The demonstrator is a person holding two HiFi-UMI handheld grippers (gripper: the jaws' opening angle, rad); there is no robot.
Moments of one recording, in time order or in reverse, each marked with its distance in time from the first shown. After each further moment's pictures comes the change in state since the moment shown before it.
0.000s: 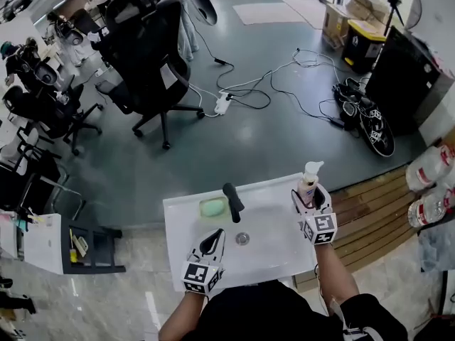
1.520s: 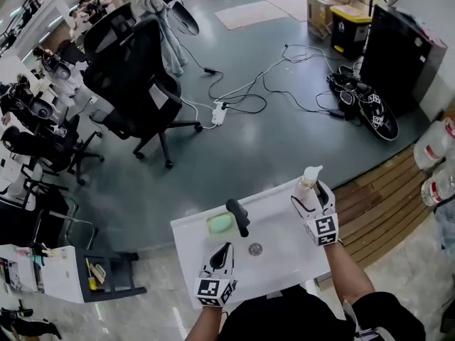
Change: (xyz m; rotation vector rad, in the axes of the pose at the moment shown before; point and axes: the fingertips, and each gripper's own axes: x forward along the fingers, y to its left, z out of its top) left arm 0.026 0.020 -0.012 -0.025 0.011 0.033; right arm 0.036 -0.006 -0.020 -0.098 0.006 -0.025
